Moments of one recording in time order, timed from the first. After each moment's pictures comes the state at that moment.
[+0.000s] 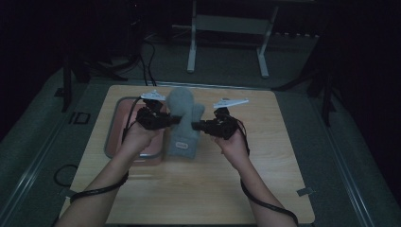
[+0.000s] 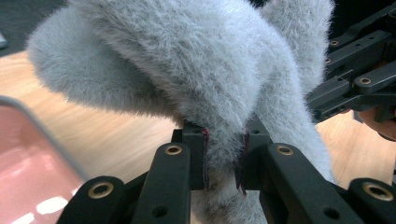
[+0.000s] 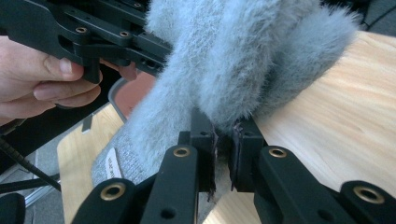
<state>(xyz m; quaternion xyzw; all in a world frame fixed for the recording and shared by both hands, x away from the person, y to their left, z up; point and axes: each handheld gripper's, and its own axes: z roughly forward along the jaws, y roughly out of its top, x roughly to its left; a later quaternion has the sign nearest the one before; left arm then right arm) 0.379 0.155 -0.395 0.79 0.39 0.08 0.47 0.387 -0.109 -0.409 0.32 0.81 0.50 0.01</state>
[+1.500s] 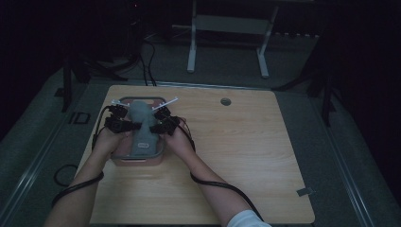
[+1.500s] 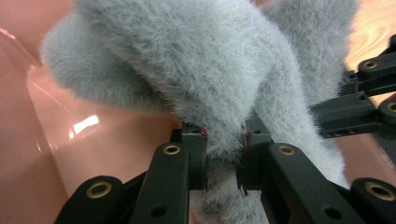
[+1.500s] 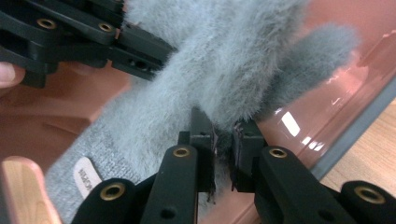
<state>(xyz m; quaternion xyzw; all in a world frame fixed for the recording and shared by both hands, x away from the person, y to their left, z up) 0.423 0.253 -0.493 0.76 0.54 0.08 0.34 0.445 0.058 -0.497 0.34 0.87 0.37 0.02</state>
